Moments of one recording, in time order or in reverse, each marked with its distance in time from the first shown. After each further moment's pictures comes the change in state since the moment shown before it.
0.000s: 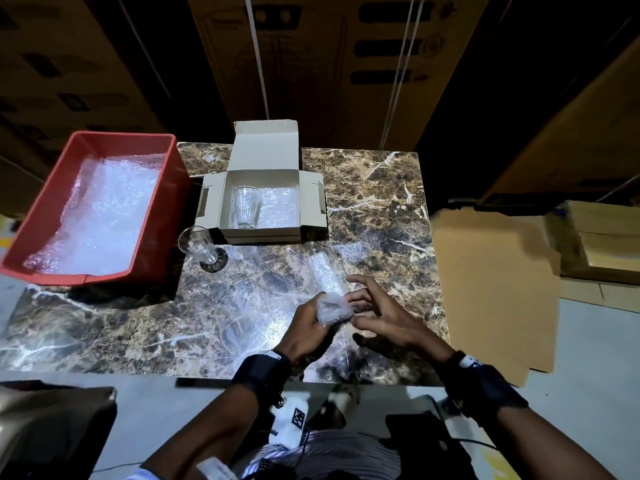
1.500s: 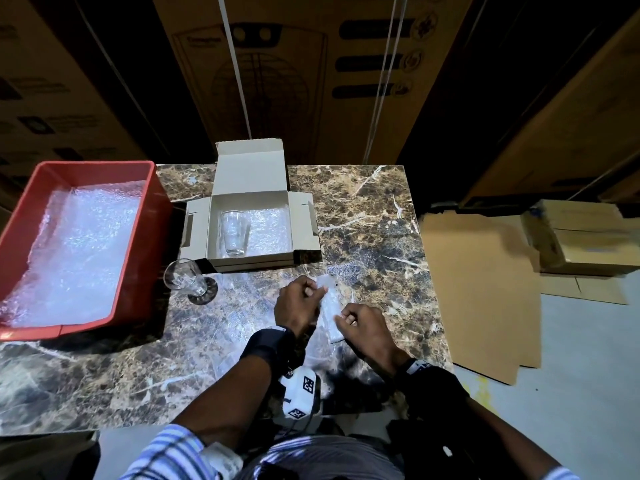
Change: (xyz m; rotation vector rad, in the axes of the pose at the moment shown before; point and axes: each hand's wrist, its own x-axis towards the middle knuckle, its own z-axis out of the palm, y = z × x) left_hand 0.099 0.000 -0.041 0.488 0.332 -0.177; right_hand 0.076 0.052 0.026 -0.424 0.518 0.141
